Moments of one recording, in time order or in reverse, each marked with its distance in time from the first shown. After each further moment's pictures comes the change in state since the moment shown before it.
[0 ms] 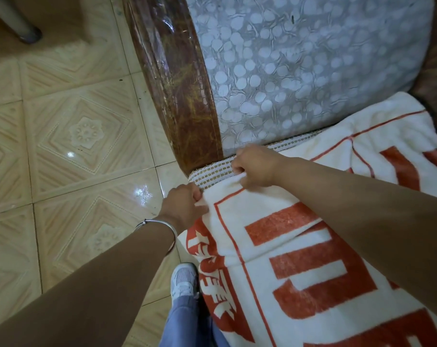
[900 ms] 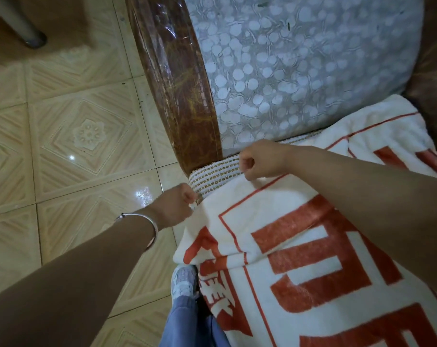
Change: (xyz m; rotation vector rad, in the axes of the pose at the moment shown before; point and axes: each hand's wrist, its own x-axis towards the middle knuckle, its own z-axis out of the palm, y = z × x) left_hand -0.014 -0.004 -0.028 -0.110 -0.162 -0.024; right_hand -0.018 0.011 -0.016 0.250 -0.020 0.065
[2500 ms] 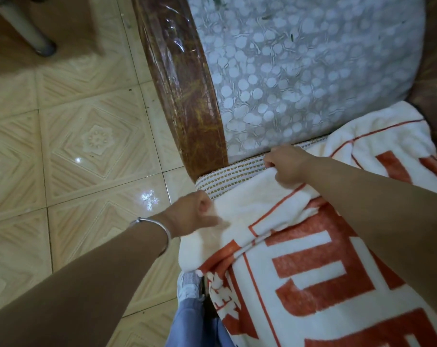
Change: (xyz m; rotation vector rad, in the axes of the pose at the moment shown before) left_hand -0.017 0.017 -0.003 0.048 -0.143 0.073; right_hand -0.008 0.026 0.002 -0.275 0.009 0.202
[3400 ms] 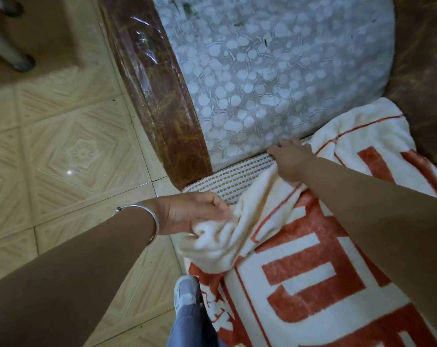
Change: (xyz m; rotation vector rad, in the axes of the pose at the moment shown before) left_hand 0.013 0.043 -0.024 -0.672 -0.566 -0.021; right_hand 0.000 0.034 0.006 0.046 0.077 0.289
